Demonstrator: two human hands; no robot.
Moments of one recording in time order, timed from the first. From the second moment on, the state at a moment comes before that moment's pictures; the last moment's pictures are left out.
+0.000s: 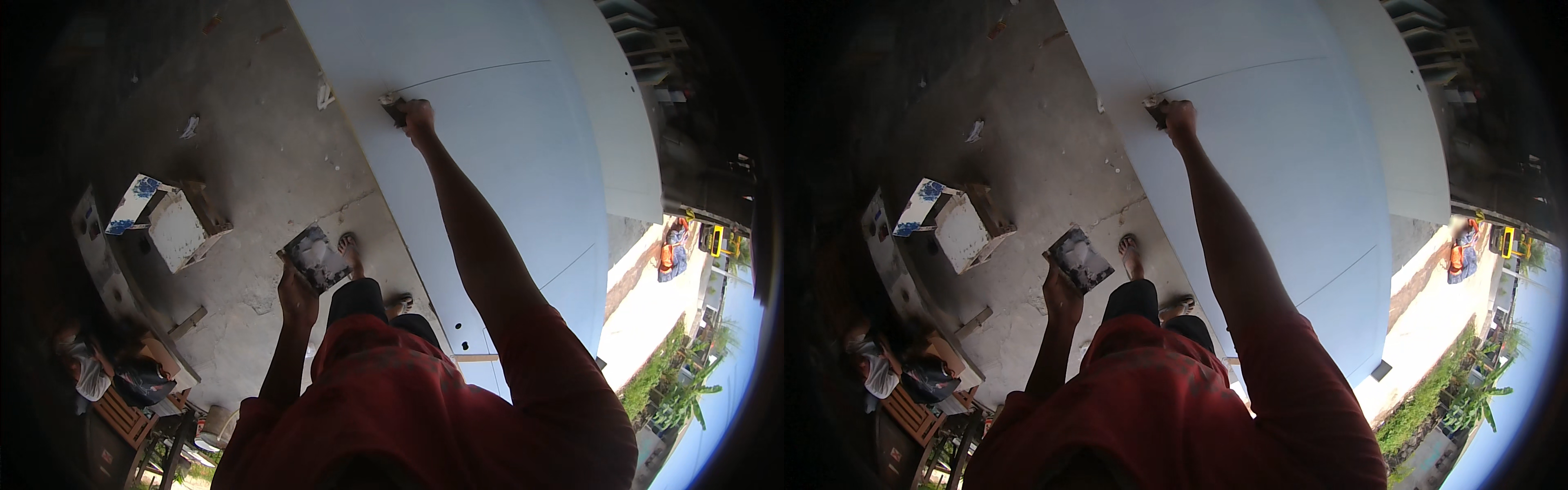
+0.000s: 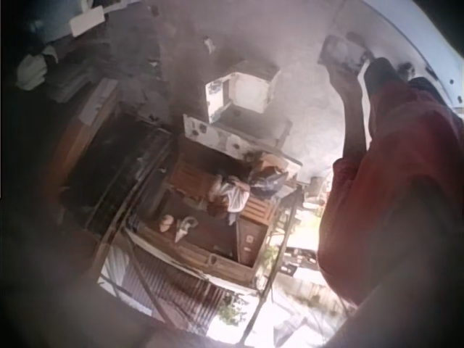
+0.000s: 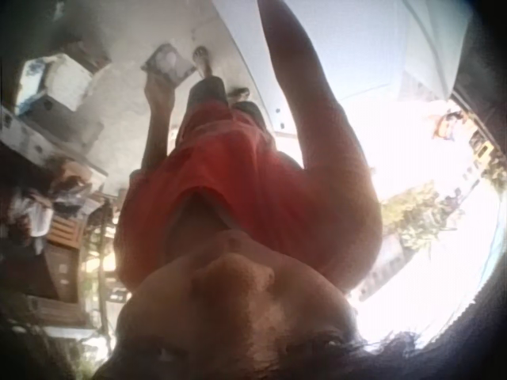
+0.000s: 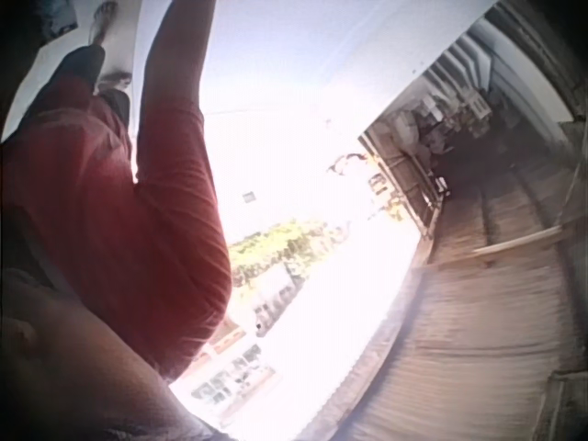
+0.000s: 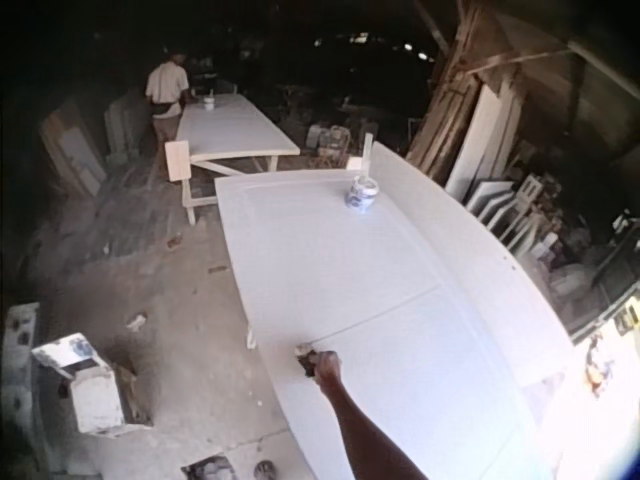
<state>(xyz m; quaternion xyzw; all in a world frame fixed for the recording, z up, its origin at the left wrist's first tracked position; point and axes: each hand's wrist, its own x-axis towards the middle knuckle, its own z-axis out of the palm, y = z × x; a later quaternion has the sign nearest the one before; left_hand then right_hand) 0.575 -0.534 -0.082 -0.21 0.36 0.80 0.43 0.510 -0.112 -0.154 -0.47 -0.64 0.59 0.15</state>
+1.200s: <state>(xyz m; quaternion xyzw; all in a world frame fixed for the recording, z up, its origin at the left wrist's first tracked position) 0.835 -0.559 0.035 -0.10 0.40 0.81 0.42 1.000 -0.430 0.023 -0.20 -0.74 0.60 0.22</state>
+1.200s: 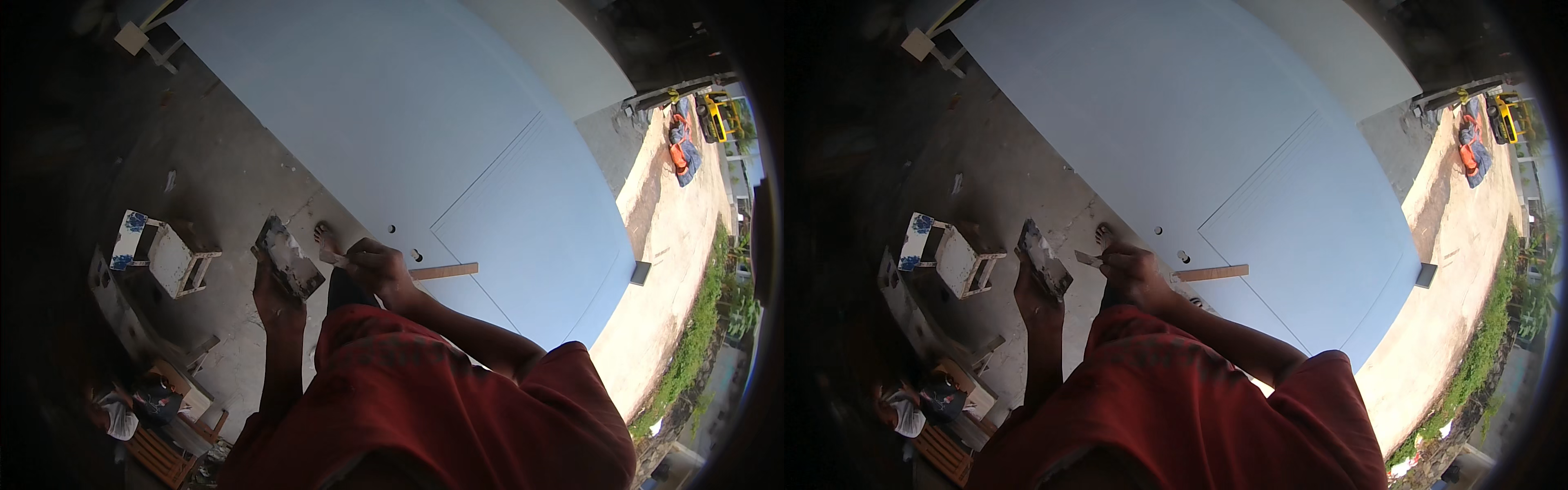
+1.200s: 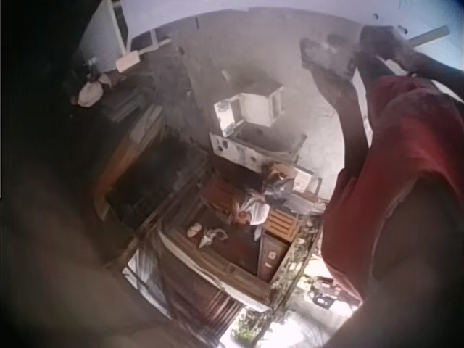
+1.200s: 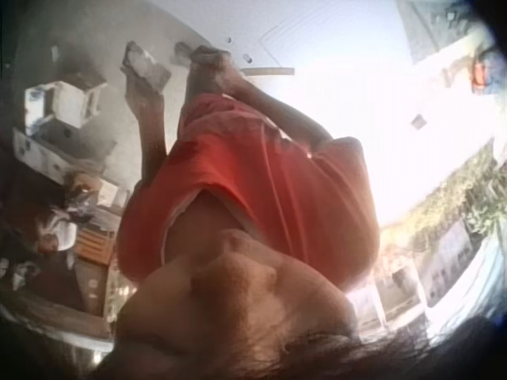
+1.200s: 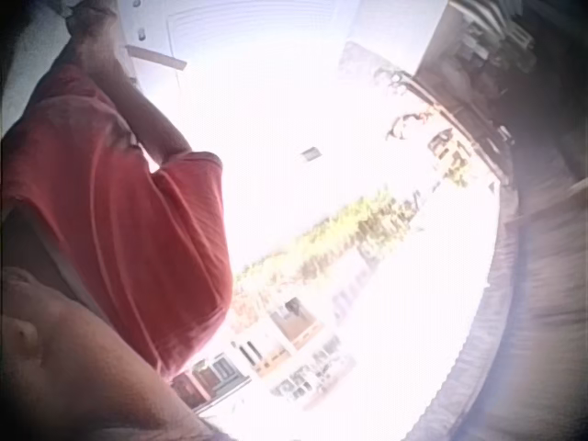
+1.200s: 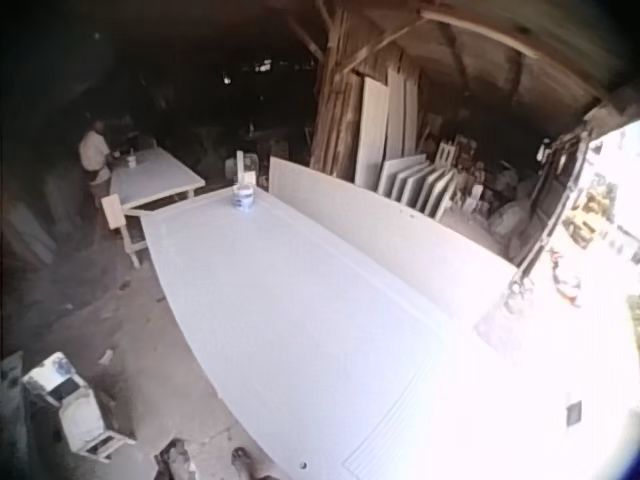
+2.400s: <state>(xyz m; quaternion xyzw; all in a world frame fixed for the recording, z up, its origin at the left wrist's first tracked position) 1.066 -0.651 0.074 0.12 0.53 0.79 0.28 1.181 -0.484 0.096 -0.24 -0.78 0.52 0.25</state>
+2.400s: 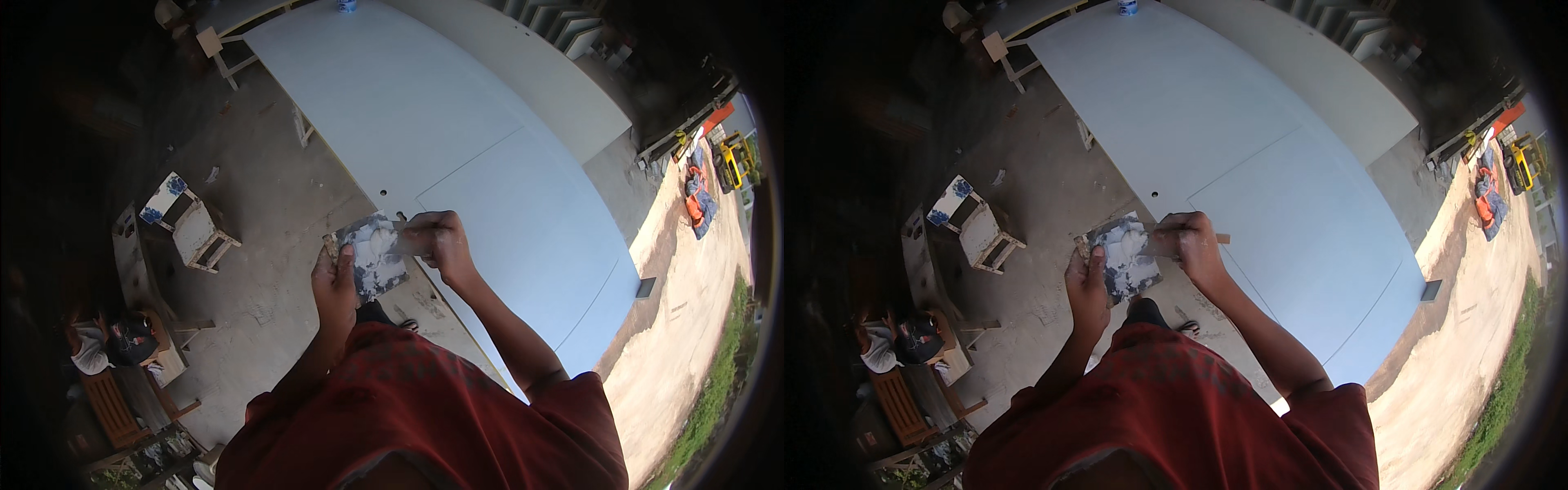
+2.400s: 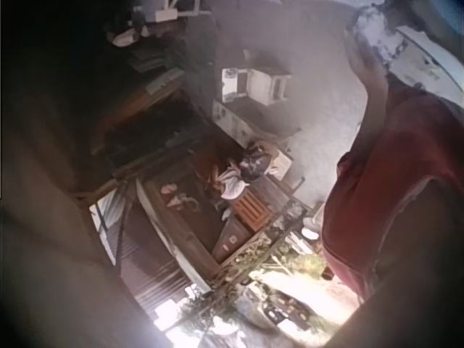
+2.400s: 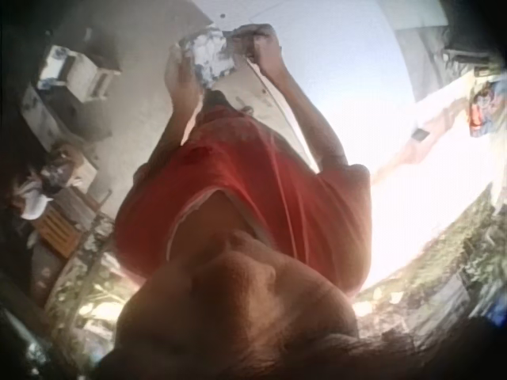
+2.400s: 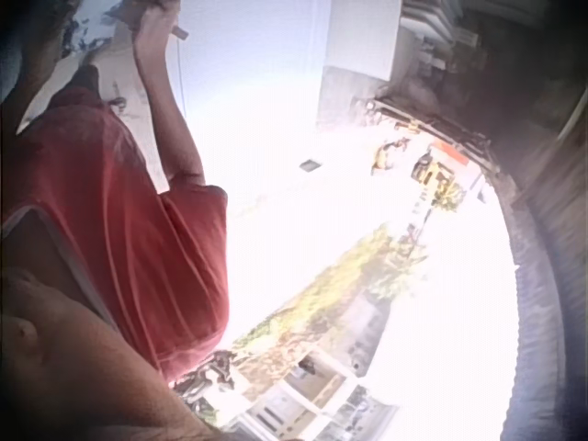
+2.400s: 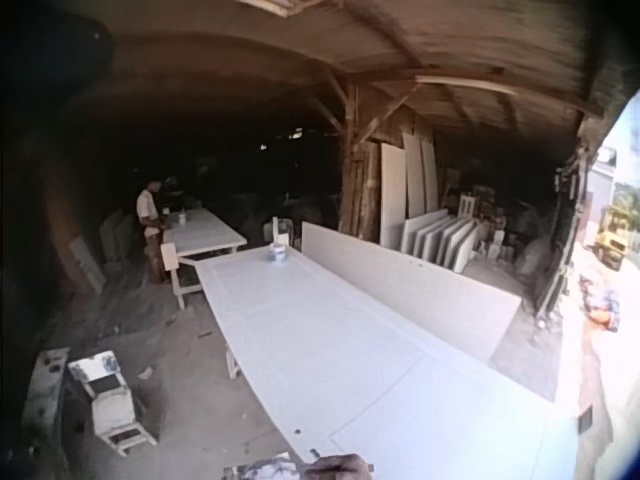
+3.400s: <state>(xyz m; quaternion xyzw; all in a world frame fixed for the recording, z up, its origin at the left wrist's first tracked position) 1.074 -0.611 0.053 0.10 0.63 0.77 0.05 1.161 -0.524 0.047 -0.41 -0.41 0.78 0.23</state>
